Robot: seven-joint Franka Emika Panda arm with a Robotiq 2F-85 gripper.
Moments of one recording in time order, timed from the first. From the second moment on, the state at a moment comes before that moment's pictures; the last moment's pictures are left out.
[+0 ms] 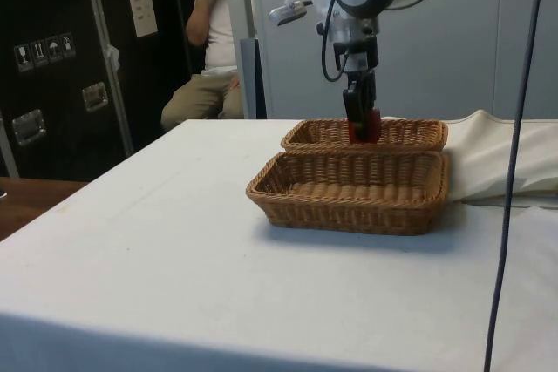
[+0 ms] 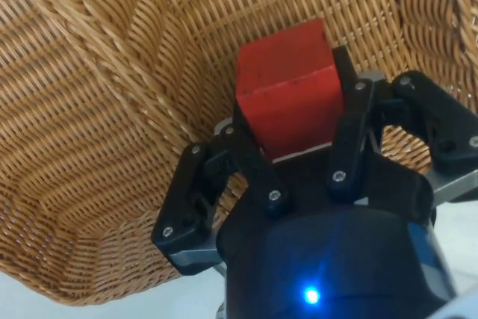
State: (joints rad) arm 0.30 0.12 -0.69 -2.57 0.00 2.63 -0.34
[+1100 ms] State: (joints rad) arm 0.32 0.02 -0.63 -2.51 -0.01 2.52 -0.30
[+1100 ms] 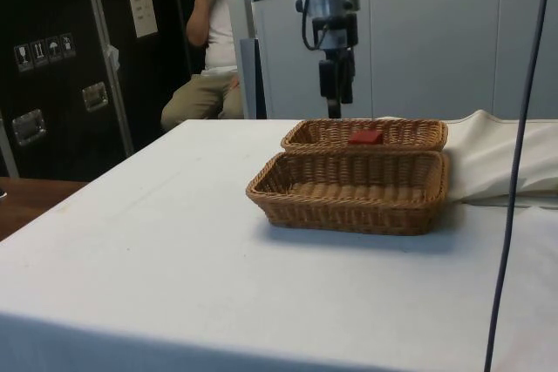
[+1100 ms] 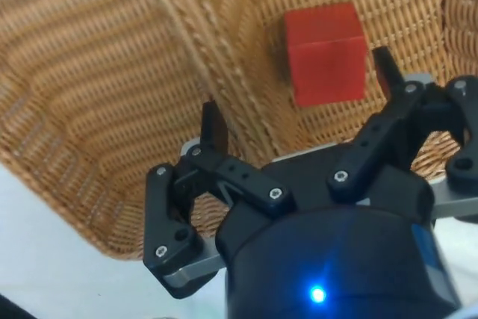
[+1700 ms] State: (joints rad) arm 0.33 0.00 -0.52 -2.47 -0.01 2.49 -0.21
